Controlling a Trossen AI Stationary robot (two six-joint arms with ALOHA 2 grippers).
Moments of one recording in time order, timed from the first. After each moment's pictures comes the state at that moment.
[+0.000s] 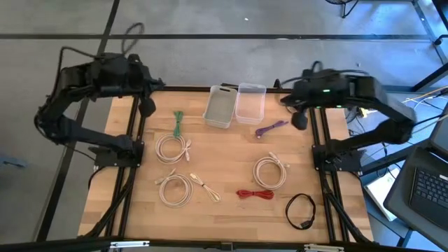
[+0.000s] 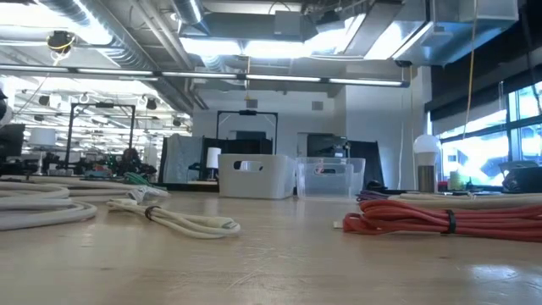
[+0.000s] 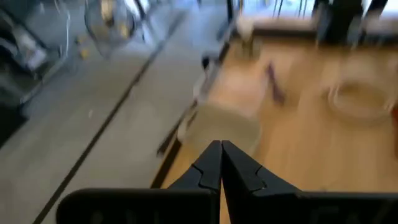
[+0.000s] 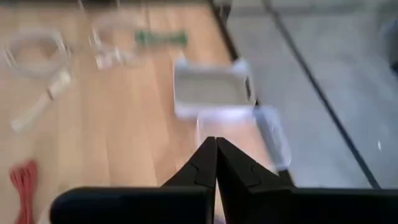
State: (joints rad) left arm 0.34 1.13 1.82 -1.34 -0.23 0.13; right arm -0.14 1.23 1.69 -1.24 0.21 -0.06
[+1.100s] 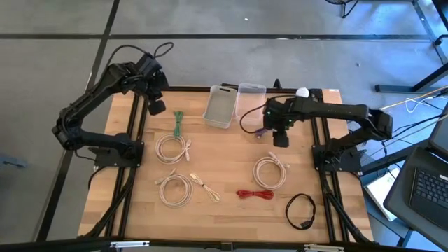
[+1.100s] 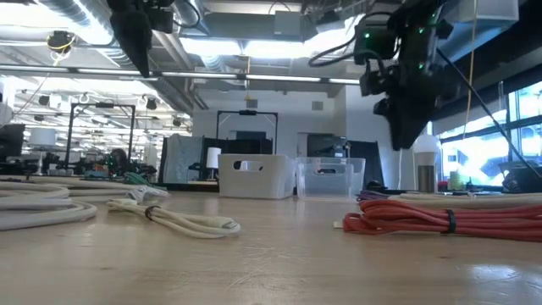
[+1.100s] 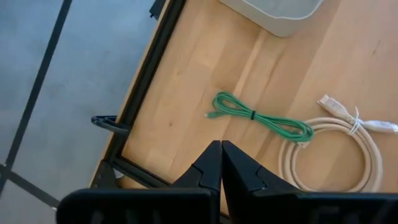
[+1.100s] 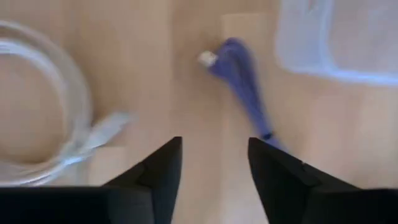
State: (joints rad) left arm 0.81 1.18 1.36 -1.30 -0.05 0.40; right arm -0.32 1.43 1.00 -0.93 0.02 -0.32
